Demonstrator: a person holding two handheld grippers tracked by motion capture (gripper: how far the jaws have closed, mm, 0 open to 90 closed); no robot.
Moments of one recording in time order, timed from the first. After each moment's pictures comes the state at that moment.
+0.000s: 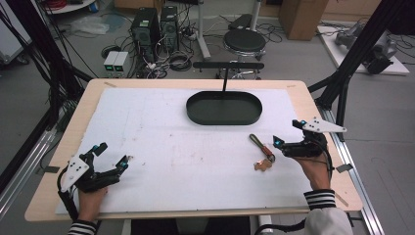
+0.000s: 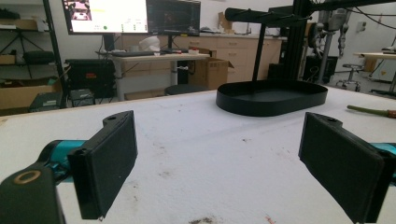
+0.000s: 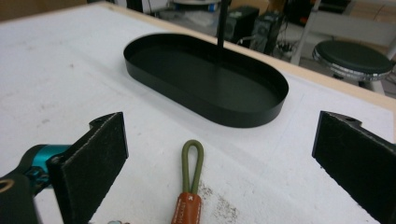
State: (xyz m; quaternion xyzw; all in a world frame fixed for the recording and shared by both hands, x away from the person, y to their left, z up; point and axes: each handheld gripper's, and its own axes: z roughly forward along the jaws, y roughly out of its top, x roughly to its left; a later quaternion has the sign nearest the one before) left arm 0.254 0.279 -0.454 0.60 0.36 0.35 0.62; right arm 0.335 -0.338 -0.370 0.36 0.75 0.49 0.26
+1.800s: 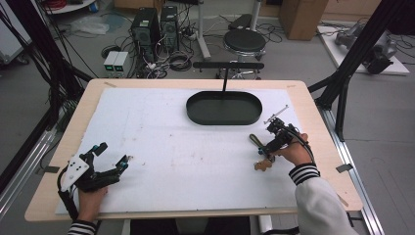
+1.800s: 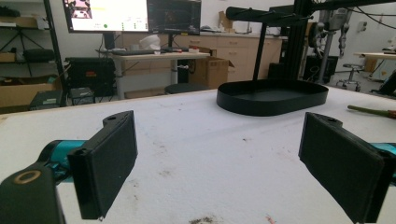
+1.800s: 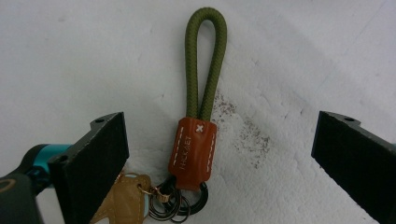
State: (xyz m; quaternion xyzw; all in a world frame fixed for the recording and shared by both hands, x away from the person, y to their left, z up) left arm 0.255 0.279 -0.454 0.60 0.36 0.35 0.62; right arm 0.402 -0.283 -0.398 0.40 0.89 0.17 0.10
